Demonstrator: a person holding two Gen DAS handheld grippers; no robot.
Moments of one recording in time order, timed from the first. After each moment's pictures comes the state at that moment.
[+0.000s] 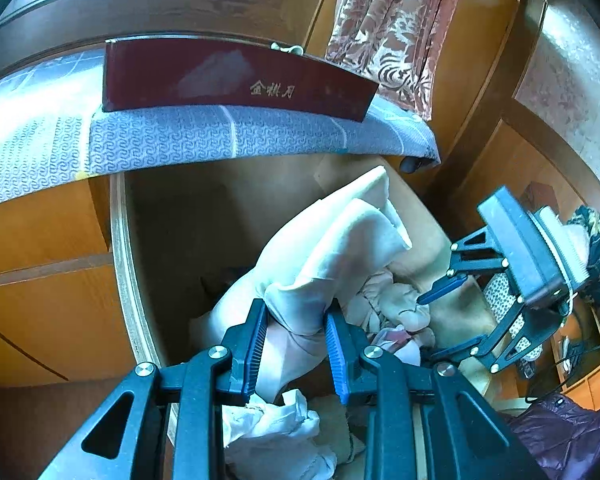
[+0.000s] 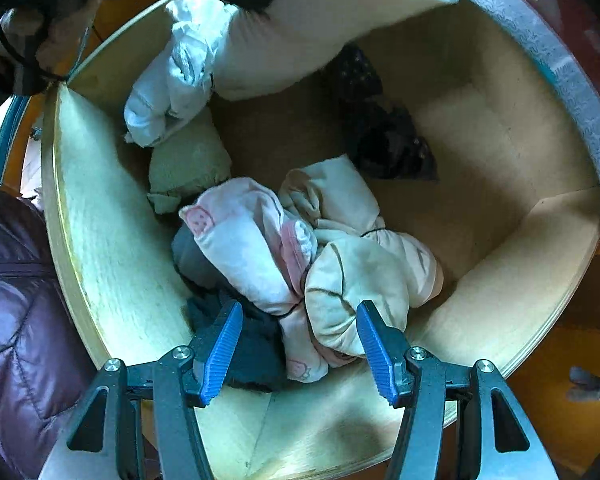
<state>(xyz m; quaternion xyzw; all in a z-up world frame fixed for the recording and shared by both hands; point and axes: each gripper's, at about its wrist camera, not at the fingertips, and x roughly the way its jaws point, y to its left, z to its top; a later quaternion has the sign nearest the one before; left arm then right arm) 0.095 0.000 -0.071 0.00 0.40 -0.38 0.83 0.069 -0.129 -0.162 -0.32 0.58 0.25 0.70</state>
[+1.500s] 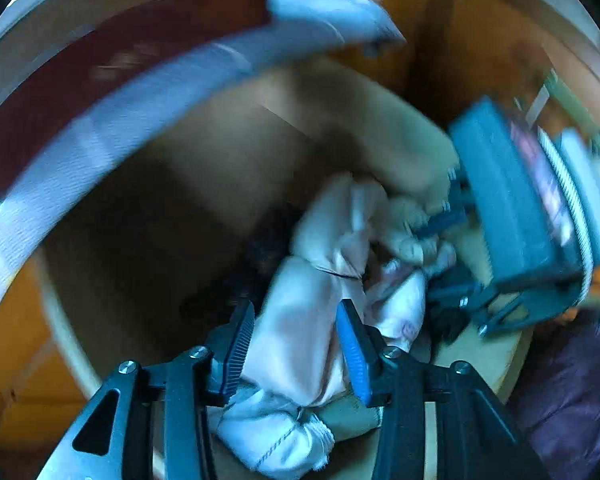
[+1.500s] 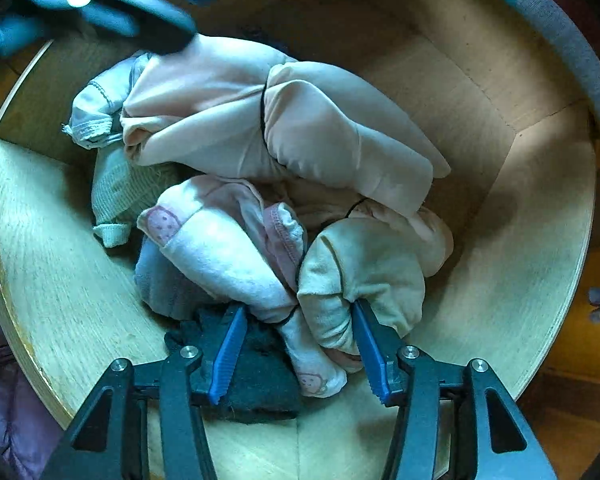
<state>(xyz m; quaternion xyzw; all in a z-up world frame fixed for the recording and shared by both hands) 0.097 -0.087 -0.081 0.25 0.47 -0.41 0.74 0.070 -0.137 -0.204 -0.25 0.59 0.14 0.75</state>
